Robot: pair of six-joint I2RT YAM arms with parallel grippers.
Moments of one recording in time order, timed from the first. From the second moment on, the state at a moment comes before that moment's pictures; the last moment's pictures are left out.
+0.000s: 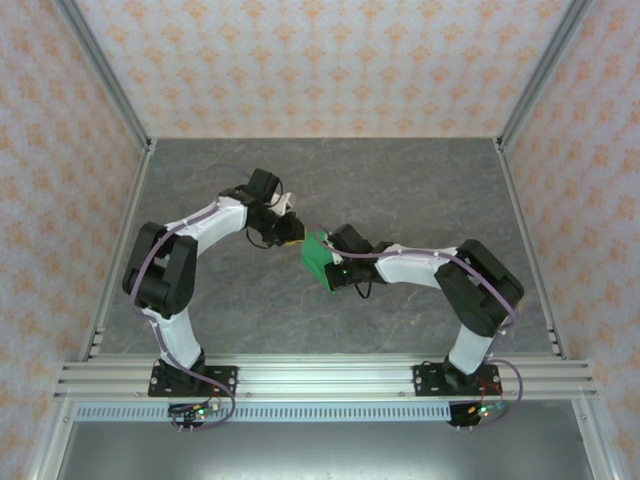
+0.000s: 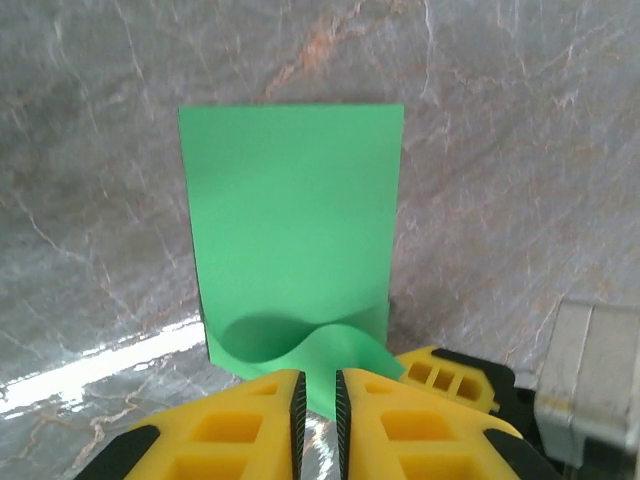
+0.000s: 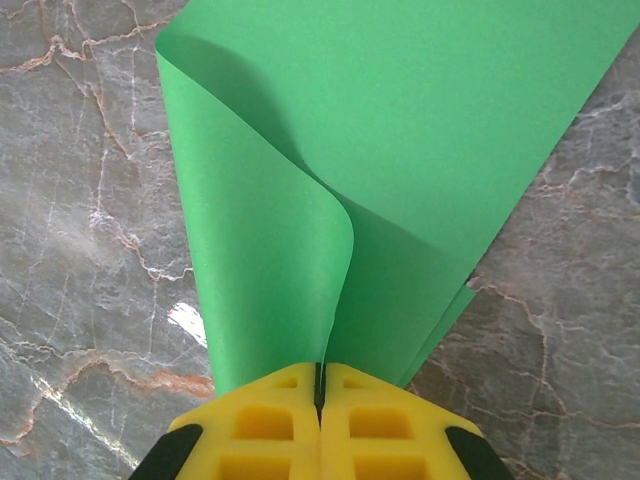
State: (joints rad) left arm -0.33 1.81 1.22 -0.58 0.55 -0.51; right arm 0.77 1.74 0.91 -0.23 -0.13 0.35
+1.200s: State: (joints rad) left arm -0.47 1.91 1.10 -0.42 0.55 -0.61; right arm 0.77 1.75 0.93 -0.25 -0.13 0.35
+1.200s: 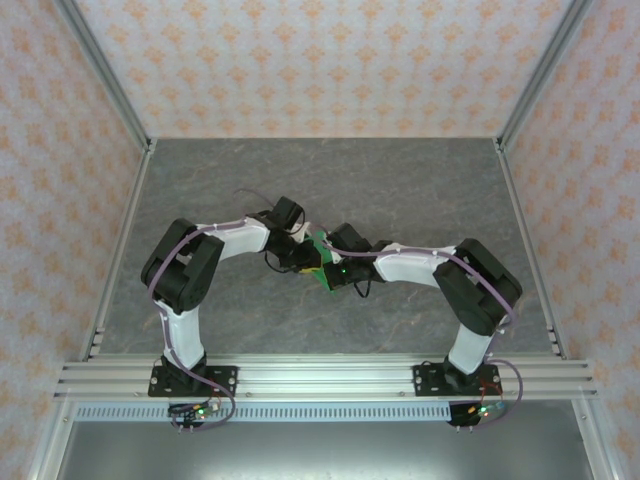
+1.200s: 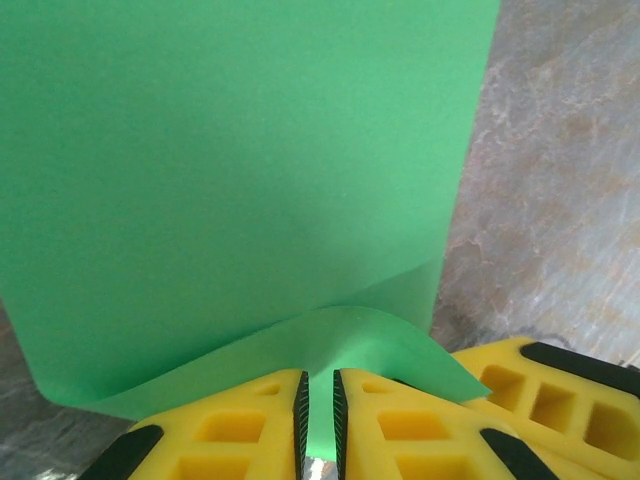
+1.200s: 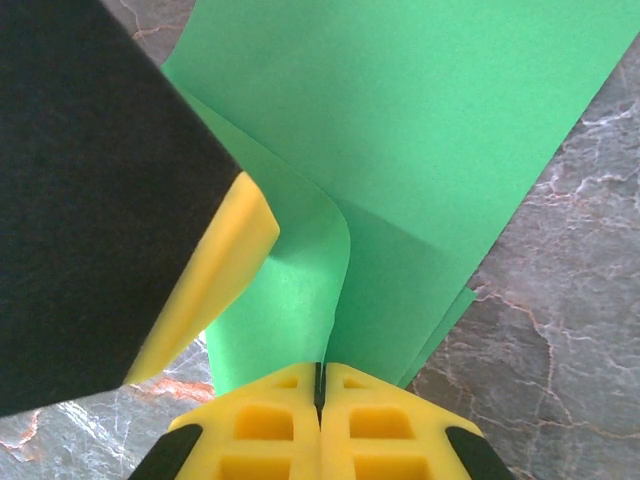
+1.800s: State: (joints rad) left arm -0.46 1.92 1.08 -0.39 0.55 -0.59; right arm 0.76 1.69 1.03 -0.40 -0.10 0.38
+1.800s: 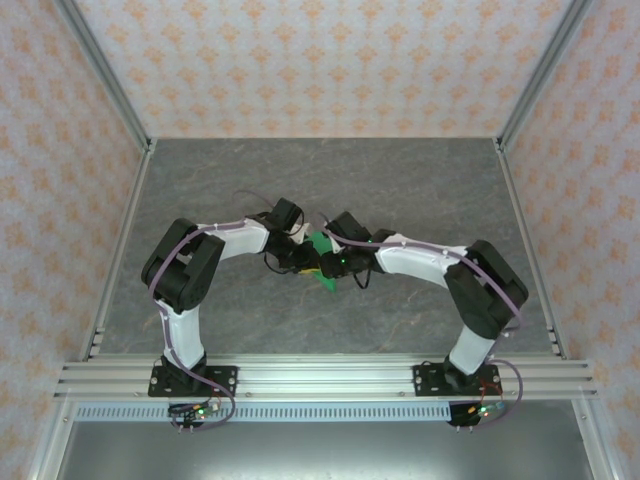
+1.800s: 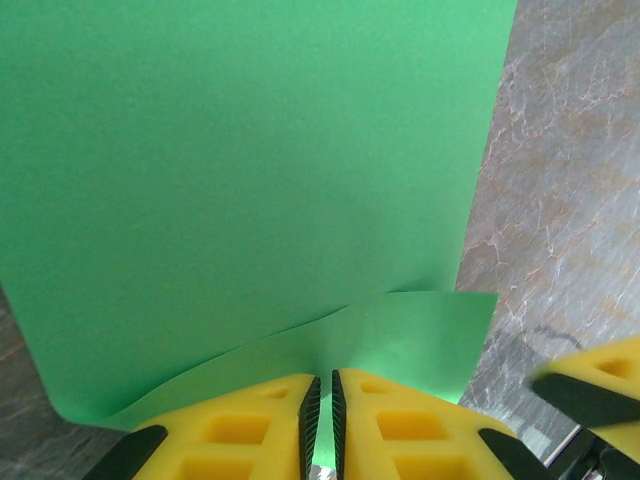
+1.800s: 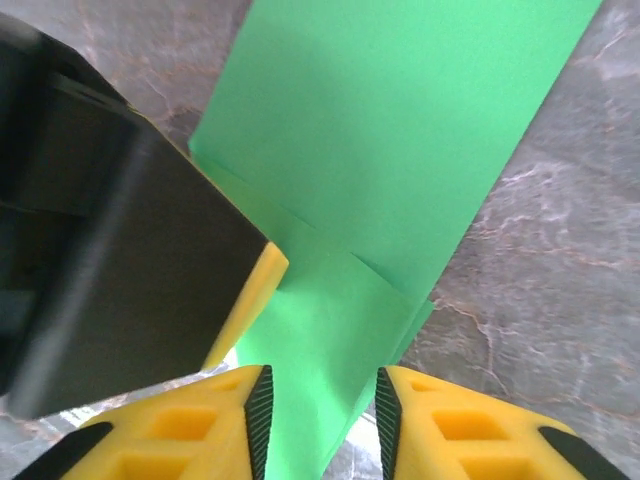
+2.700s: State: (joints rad) left arm -0.46 1.92 1.08 -0.39 0.55 -0.59; right arm 0.76 1.75 0.96 -0.35 -0.42 0.61
